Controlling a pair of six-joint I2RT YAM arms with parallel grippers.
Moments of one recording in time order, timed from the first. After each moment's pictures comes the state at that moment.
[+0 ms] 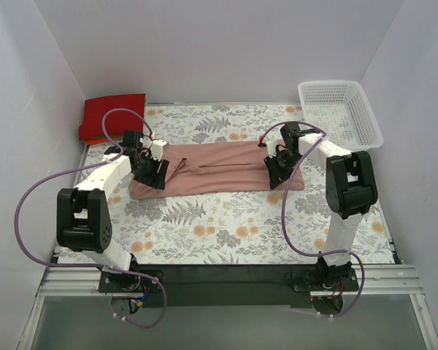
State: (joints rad) left arm -0.08 1.58 1.09 -0.67 0.30 0.32; right arm 0.26 1.94 1.36 -0.85 -0.46 -0.37
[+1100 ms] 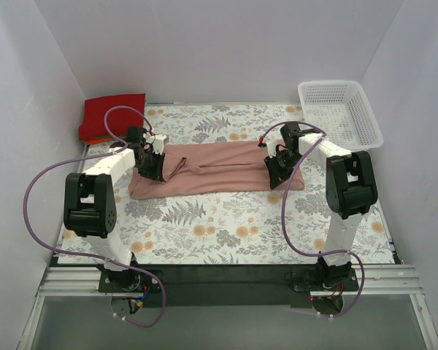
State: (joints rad) left arm -0.08 1.72 1.14 -0.58 0.29 0.22; right arm 0.26 1.94 1.36 -0.85 -0.46 -0.37
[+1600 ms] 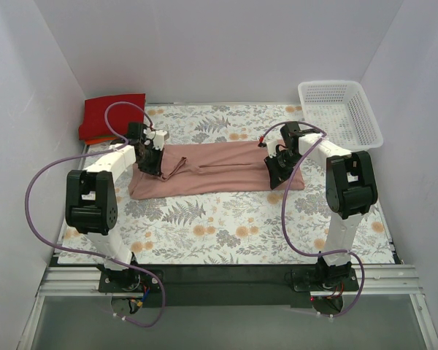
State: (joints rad) left arm -0.08 1.76 1.19 -0.57 0.27 0.24; right arm 0.26 1.94 1.36 -0.85 -0.46 -0.37
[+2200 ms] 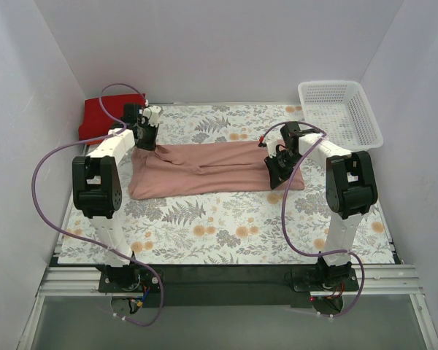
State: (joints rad) left arm -0.04 1.94 1.46 -0.44 0.19 0.24; right arm 0.26 1.94 1.36 -0.85 -0.46 -0.37
